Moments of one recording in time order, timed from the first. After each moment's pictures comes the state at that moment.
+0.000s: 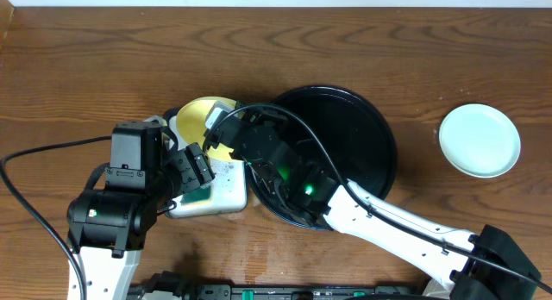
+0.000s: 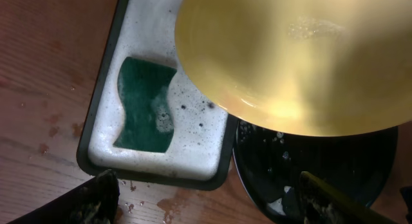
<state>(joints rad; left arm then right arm) -0.12 0.96 1.08 -1.13 0.07 -0.53 1.00 1.63 1.16 0.12 0.48 -0.53</state>
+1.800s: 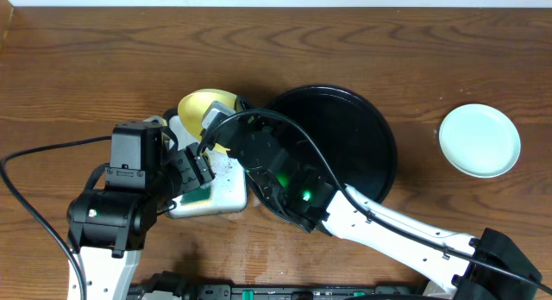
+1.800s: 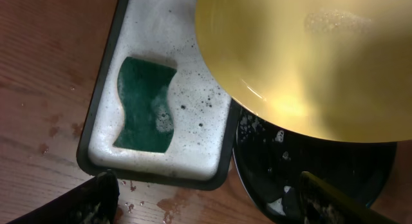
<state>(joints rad) -0.12 0.96 1.08 -1.13 0.07 -0.53 1.03 1.62 1.16 0.18 0.60 -0.59</state>
